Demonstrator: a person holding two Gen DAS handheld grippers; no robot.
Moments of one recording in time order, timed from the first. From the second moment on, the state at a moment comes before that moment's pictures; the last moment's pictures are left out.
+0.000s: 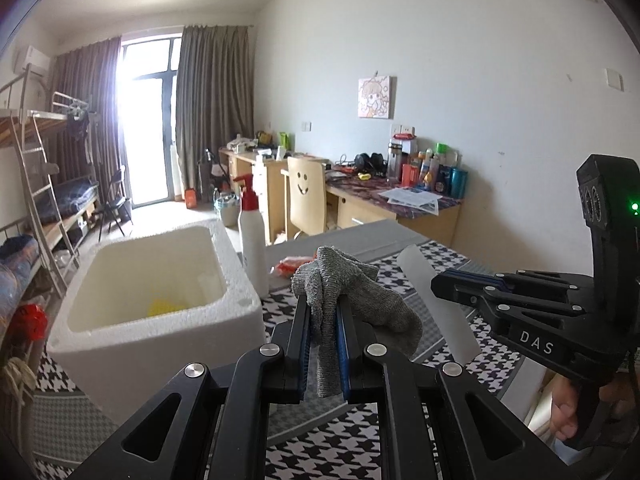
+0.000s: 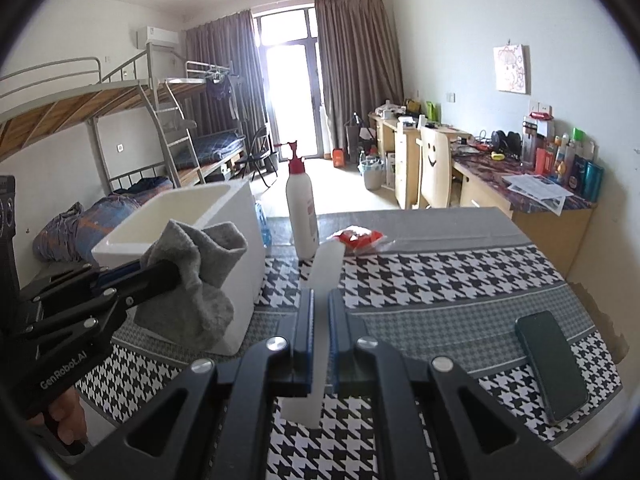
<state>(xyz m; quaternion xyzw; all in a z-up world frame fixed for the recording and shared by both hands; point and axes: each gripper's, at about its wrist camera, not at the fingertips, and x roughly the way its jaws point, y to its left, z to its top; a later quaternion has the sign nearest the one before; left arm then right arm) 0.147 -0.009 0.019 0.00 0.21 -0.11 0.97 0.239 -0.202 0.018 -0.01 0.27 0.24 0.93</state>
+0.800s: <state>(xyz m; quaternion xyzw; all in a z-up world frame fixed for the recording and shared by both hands) 0.159 0.002 0.051 0.00 0.18 -0.09 0.98 0.248 -0.197 0.047 -0.01 0.22 0.25 0.94</state>
